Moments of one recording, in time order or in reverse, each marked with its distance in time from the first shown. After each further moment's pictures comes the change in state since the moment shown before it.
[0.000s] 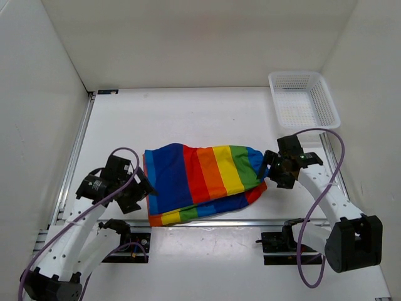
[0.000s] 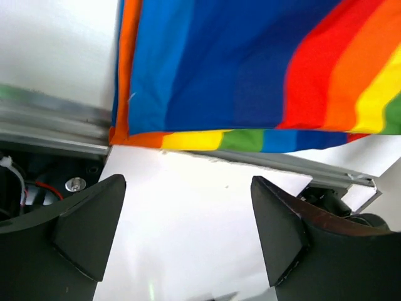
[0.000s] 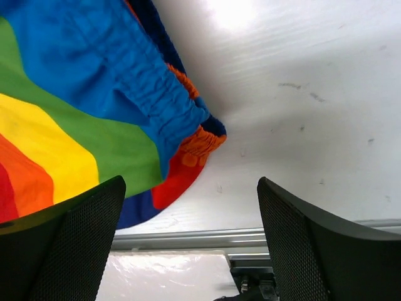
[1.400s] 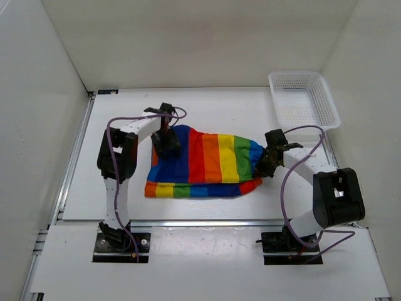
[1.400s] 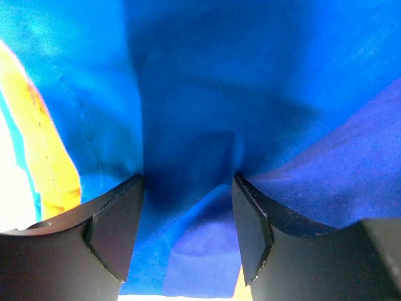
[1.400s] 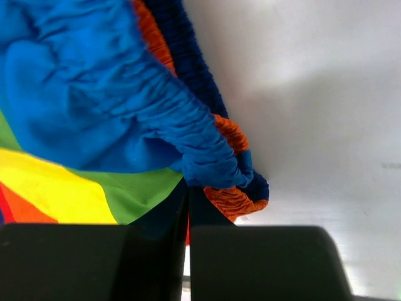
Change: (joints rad) left arm -0.021 1.334 0.748 0.278 -0.120 0.248; right arm 0.019 0.342 0.018 0.268 -0.106 0.174
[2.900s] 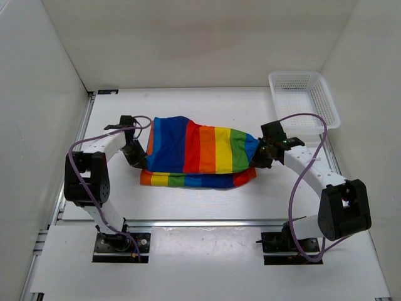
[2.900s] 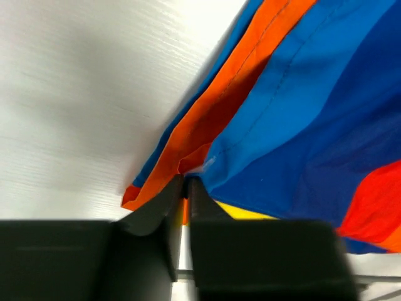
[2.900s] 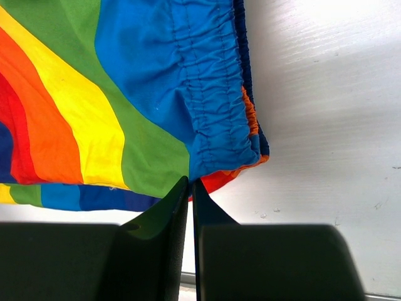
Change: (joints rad) left arm 0.278 -0.371 -0.404 0.107 0.047 0.089; right arm 0.092 -0.080 0.140 -0.060 0.080 -0.019
